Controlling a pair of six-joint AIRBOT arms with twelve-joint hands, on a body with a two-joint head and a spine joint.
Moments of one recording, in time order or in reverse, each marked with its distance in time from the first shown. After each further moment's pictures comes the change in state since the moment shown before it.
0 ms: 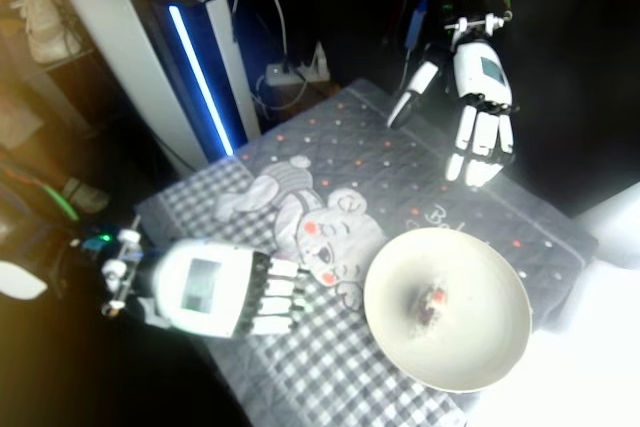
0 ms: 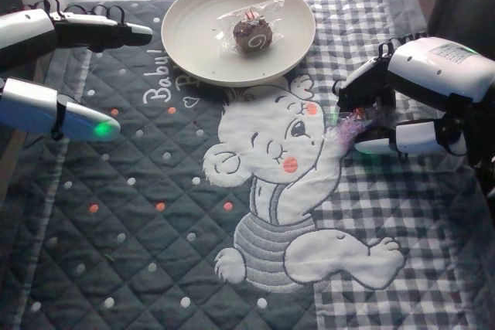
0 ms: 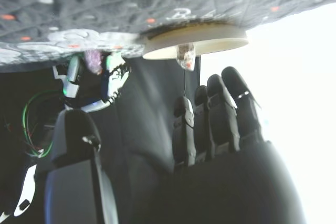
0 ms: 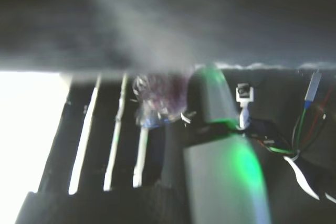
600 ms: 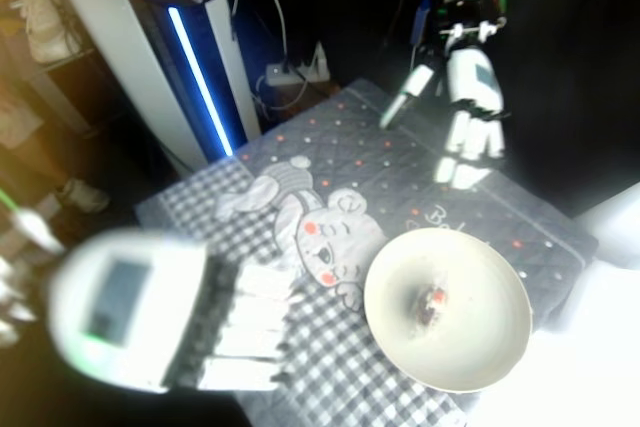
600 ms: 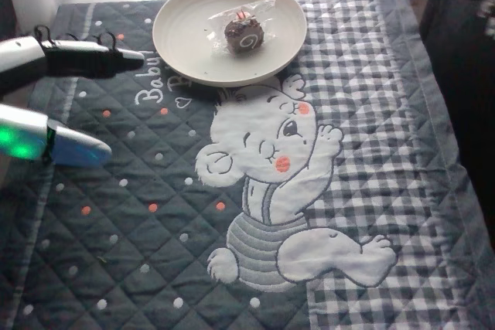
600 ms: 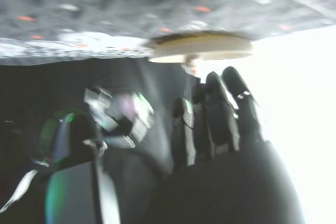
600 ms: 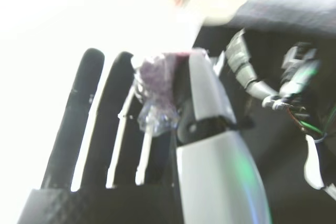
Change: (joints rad) left arm 0.093 0.008 -0.013 -0.074 -0.043 -0.005; right arm 0.449 0.073 0.042 -0.211 -0.107 -0.106
